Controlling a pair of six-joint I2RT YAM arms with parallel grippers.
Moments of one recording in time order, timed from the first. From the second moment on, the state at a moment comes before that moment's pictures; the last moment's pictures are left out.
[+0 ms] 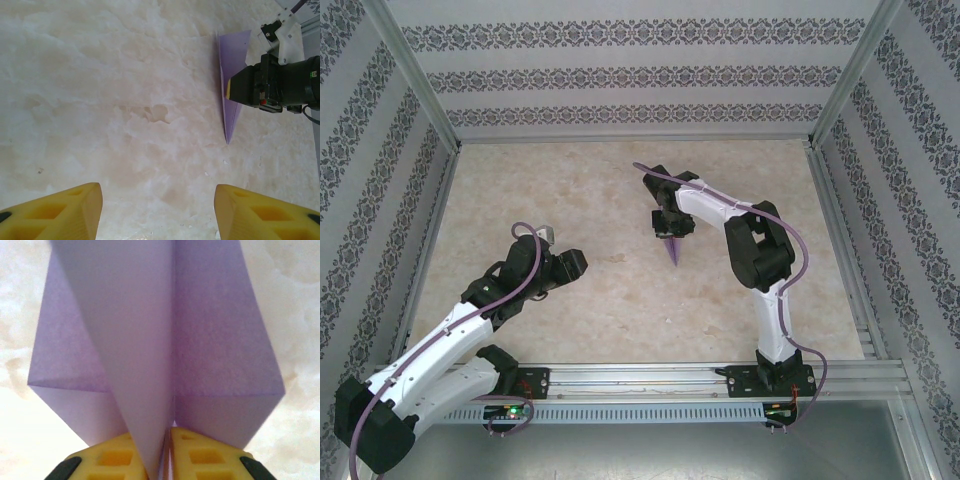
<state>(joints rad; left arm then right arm) -0.51 0.85 0.62 -0.46 0.03 -0.84 0.52 2.15 1.65 -0.94 0.06 0.52</state>
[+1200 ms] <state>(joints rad) -0.34 0.84 0.71 -0.53 0.09 -0.75 0.50 1.99 1.50 -0.86 0.06 0.54</state>
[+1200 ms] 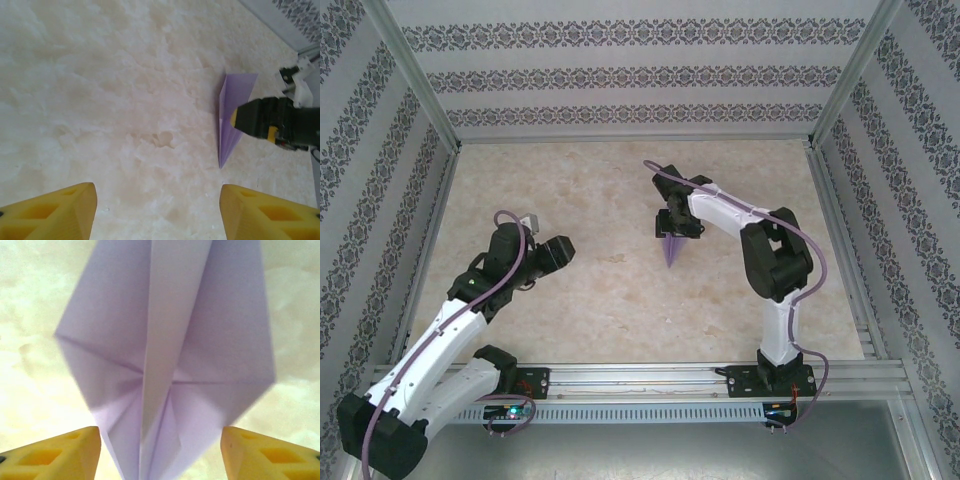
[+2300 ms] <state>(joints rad) -0.01 0.86 0.45 -0.19 -0.20 -0.27 0.02 1.12 0.56 -0.26 -0.06 0.25</state>
